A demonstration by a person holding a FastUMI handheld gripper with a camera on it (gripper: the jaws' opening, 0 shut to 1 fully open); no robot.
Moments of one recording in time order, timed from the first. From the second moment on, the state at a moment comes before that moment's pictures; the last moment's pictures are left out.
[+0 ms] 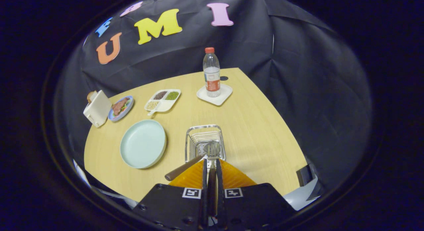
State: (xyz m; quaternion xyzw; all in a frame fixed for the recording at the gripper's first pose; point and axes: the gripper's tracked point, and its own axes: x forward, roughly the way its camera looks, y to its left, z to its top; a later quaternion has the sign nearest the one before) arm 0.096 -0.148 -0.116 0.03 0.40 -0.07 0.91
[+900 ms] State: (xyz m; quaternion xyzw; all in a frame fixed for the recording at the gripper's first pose) arm 0.071 -0.070 -0.033 0.01 0.20 -0.03 0.98
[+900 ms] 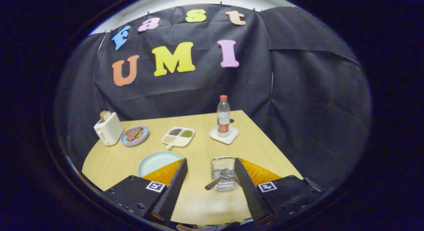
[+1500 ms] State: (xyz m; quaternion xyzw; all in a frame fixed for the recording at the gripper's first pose) arm -0.027 0.034 0.025 -0.01 0.05 0.02 1.00
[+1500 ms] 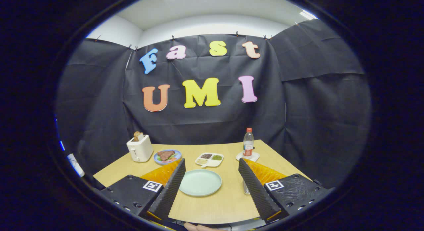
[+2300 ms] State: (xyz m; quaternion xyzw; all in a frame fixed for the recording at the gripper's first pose) arm -0.063 0.069 0.025 -0.04 0.04 0.01 1.00
